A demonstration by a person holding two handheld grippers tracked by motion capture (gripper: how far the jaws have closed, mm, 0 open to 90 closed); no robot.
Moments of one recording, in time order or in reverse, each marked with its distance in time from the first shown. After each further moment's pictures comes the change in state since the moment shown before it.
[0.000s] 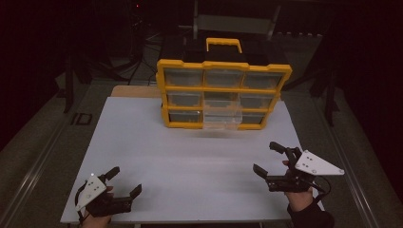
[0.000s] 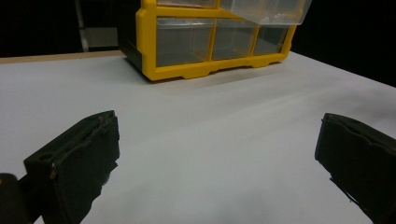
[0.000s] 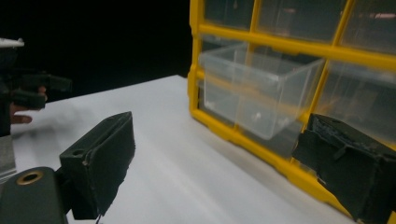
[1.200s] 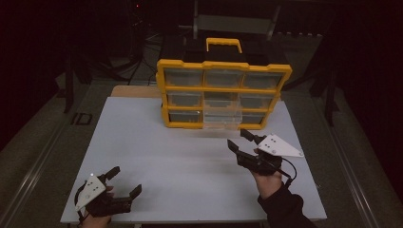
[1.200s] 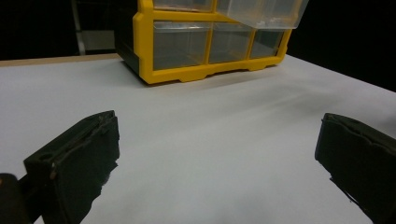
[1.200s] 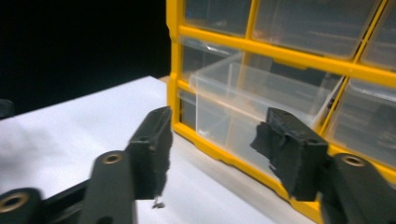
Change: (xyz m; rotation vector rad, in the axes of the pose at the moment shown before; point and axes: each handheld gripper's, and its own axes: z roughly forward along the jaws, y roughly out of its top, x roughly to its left) left arm 0.000 0.001 -0.001 -0.014 -0.015 -0.003; right arm 0.028 0.028 0.077 0.054 -0.153 0.009
